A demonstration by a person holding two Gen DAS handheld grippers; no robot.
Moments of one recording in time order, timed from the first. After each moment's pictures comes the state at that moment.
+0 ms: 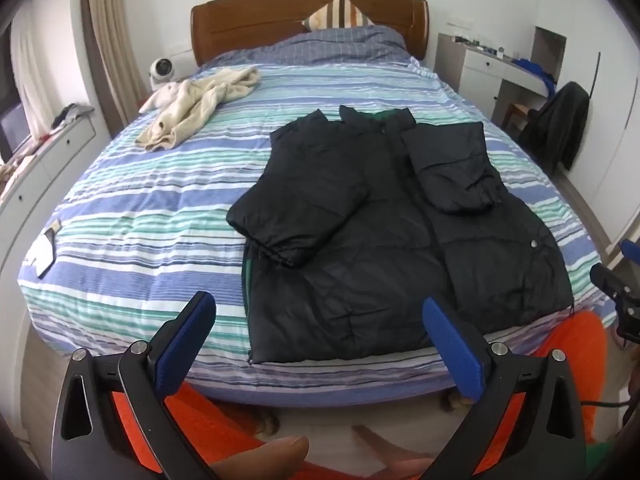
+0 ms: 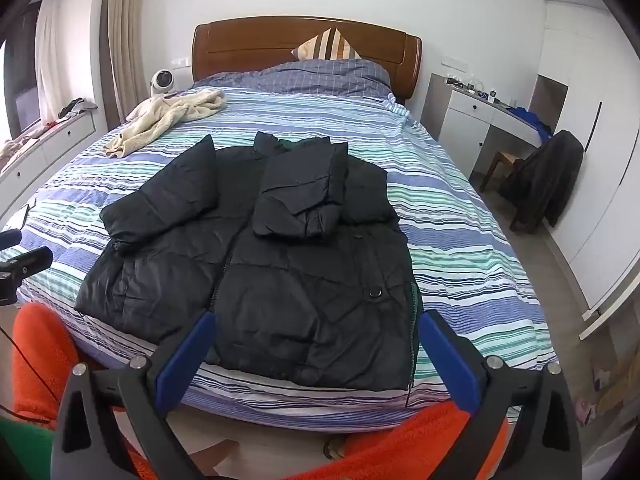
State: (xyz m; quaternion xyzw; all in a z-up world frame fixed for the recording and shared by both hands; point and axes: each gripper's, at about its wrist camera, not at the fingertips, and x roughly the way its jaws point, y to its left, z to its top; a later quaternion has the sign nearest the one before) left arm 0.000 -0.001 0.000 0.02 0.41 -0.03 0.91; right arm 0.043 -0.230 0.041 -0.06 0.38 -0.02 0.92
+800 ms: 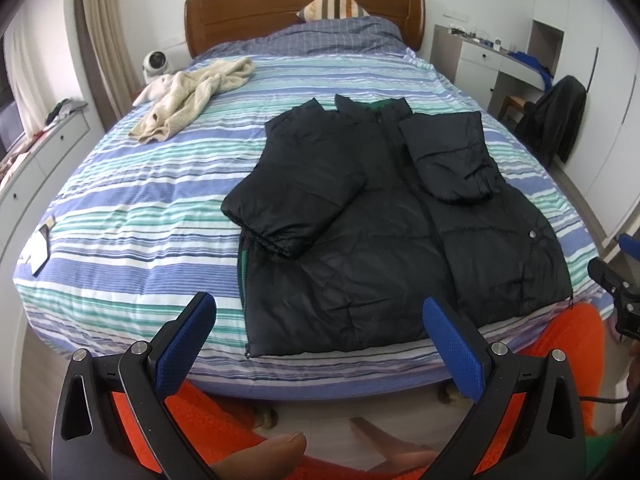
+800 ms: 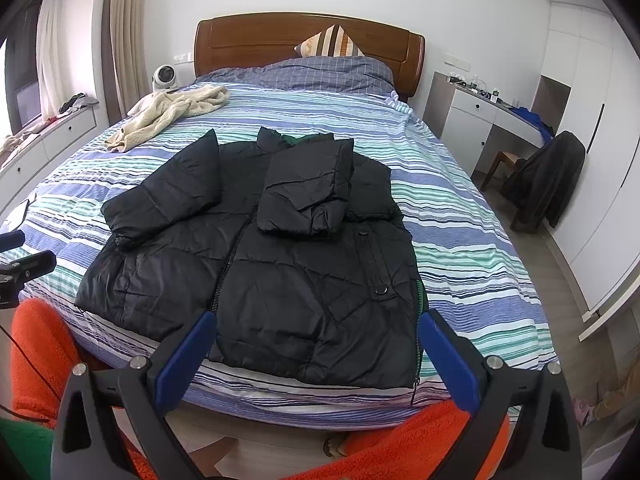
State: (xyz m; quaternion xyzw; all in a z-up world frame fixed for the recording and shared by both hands) left arm 0.001 0.003 -0.005 0.02 0.42 -0.04 0.91; right arm 0.047 -0.226 0.039 -0.06 0.39 -0.02 0.92
